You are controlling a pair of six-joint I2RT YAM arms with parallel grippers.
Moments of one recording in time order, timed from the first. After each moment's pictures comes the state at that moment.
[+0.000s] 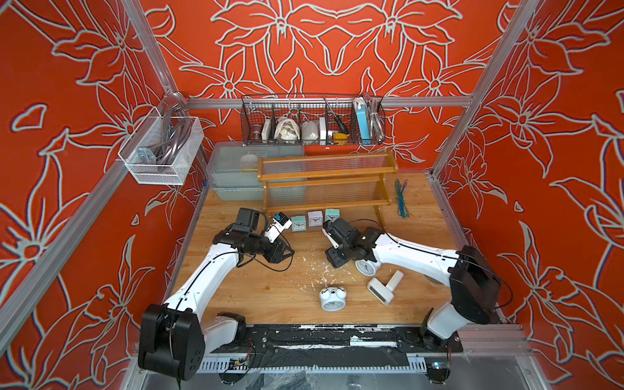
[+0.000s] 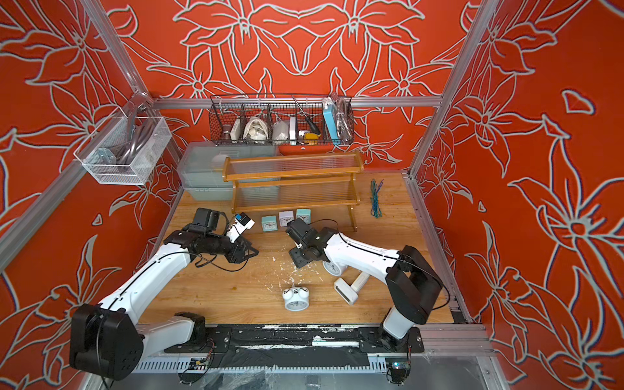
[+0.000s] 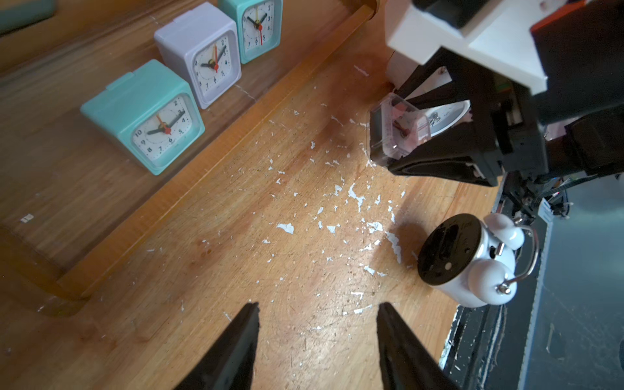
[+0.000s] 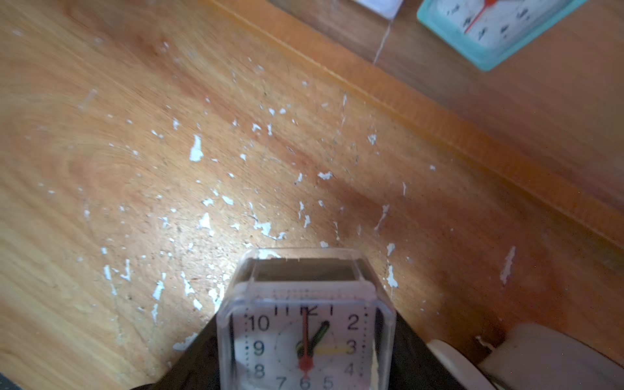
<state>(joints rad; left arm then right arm) -0.13 1.19 0.86 -0.70 0.68 0.35 0.92 1.58 1.10 -0.57 0.11 0.25</state>
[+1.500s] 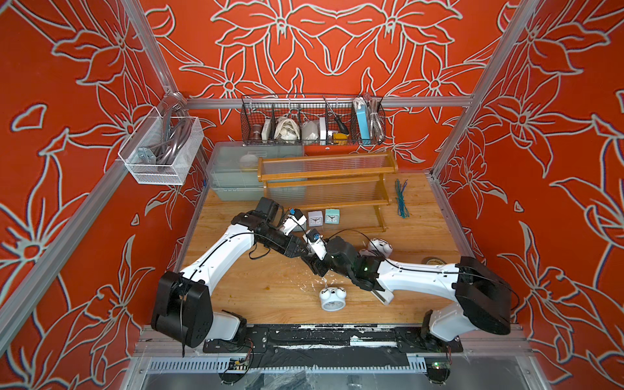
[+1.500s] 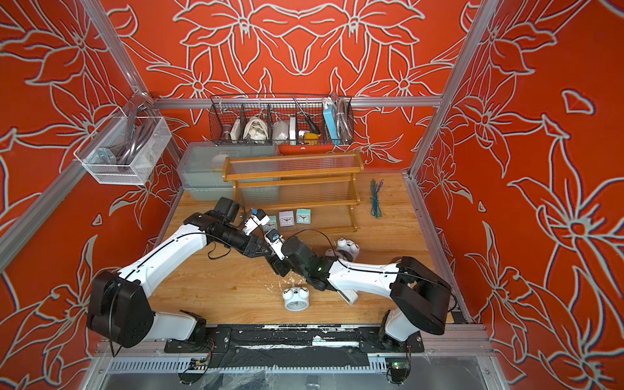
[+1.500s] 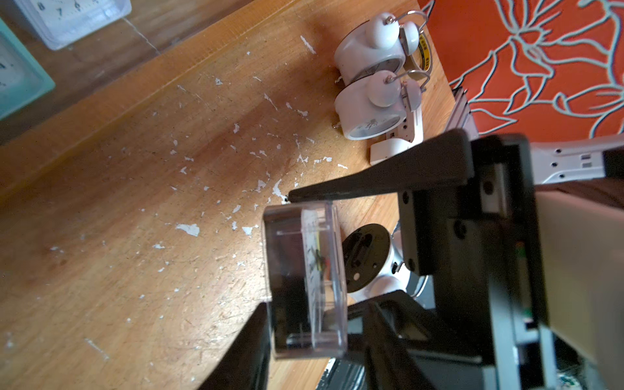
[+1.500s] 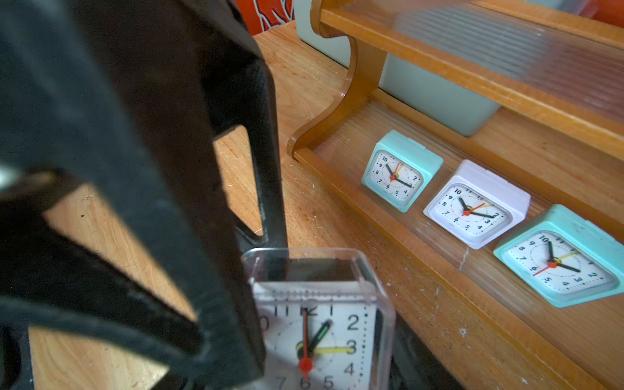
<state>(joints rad) -0.28 1.39 1.05 -0.86 0.76 0.11 1.09 1.53 0.84 0.18 0.17 0.08</state>
